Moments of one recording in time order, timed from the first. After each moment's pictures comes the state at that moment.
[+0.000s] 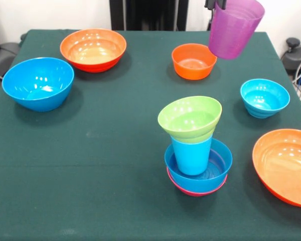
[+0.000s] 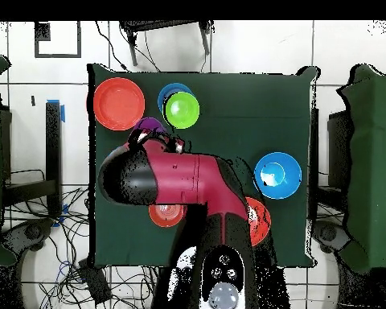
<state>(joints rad) -0.08 -0.93 -0.03 1.68 -0.07 0.48 2.03</state>
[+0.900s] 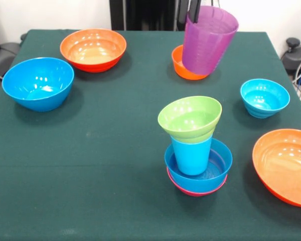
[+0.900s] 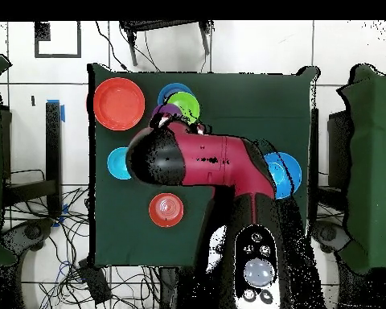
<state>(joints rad) -0.18 -0.88 0.03 1.60 -0.14 0.50 2.03</state>
